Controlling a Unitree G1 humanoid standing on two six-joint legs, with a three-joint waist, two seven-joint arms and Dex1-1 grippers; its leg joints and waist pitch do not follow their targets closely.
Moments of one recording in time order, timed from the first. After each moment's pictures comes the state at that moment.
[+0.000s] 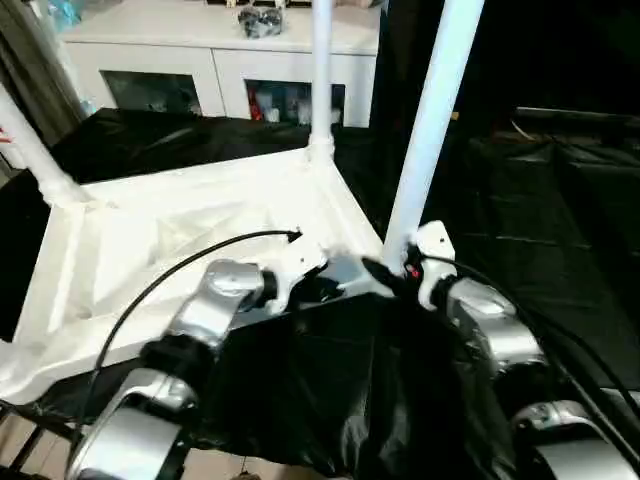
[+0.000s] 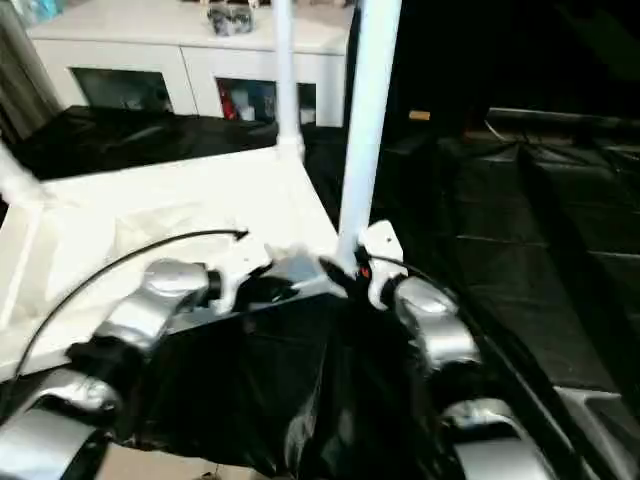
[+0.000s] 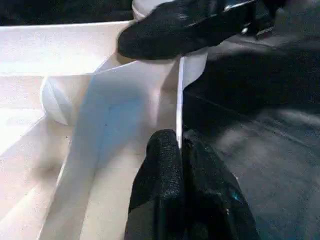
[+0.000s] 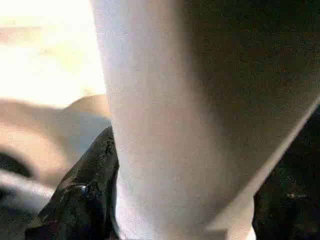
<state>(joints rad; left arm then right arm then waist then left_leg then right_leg) -0.65 0.15 -0.23 0.73 0.12 0.08 -0.88 -0.56 -0.12 0.02 0.80 0.03 -0.03 0.45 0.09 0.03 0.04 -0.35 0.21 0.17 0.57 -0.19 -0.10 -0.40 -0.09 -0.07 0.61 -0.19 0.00</state>
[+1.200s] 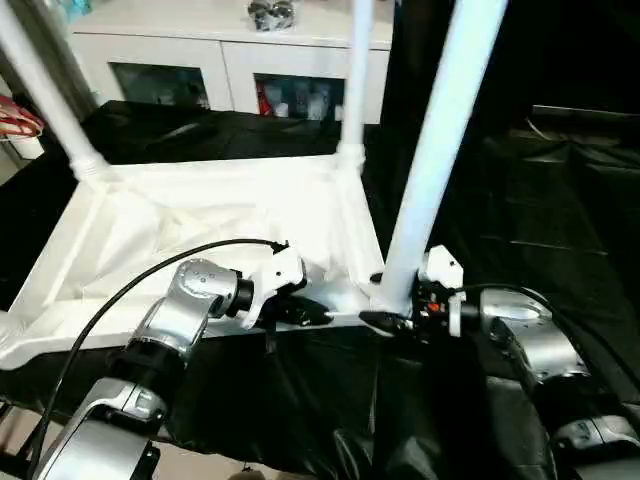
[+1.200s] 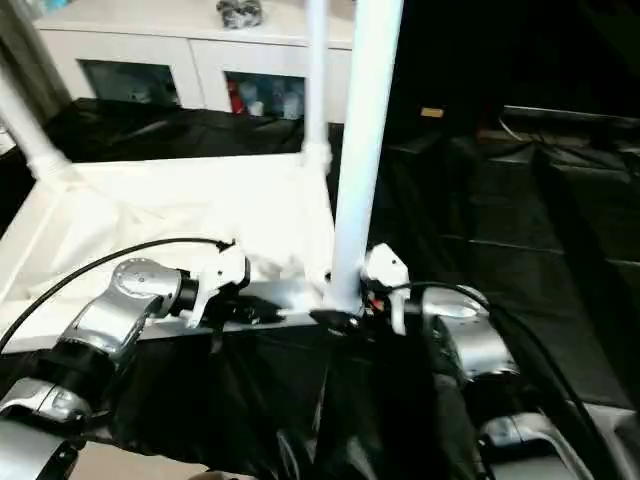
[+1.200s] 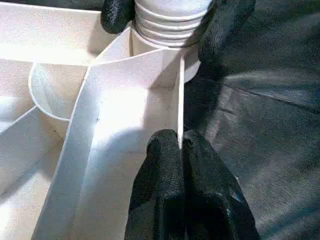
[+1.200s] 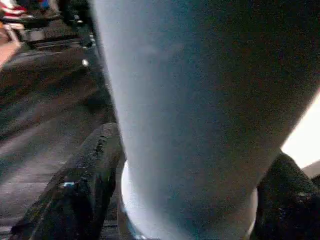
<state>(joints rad) -0.56 0.32 -0.26 0.59 0.02 0.07 -1.31 -0.43 -0.35 0.15 0.58 0.14 -0.04 1.22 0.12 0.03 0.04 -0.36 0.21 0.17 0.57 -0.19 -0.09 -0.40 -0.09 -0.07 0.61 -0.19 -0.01</state>
